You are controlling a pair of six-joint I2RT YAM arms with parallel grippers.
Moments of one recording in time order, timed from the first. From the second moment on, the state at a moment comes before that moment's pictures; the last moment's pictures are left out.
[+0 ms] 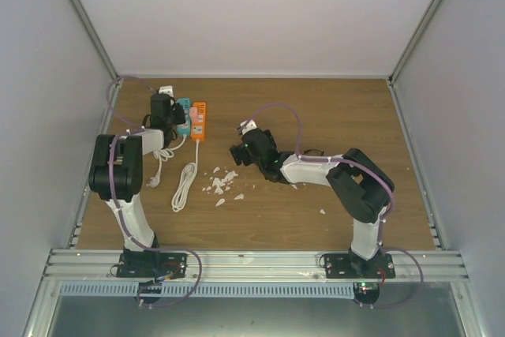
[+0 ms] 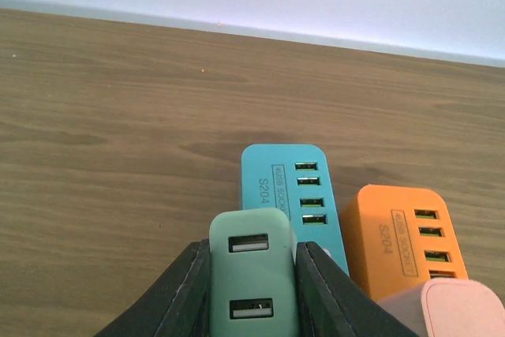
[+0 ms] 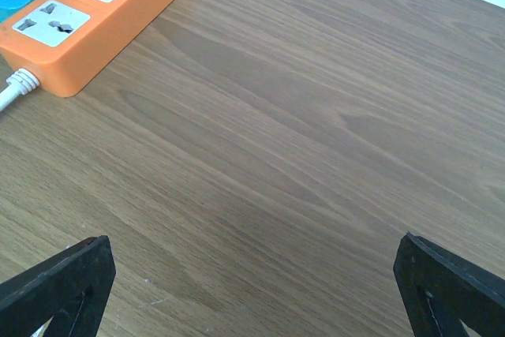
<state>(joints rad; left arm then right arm) -0.03 1.89 1.04 0.35 -0.10 -0.14 0.83 1.88 1.07 0.20 0.36 0.11</state>
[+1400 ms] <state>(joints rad) -0.10 2.07 1.34 0.15 -0.22 -0.08 0.83 1.91 1.11 0.18 0.38 0.11</state>
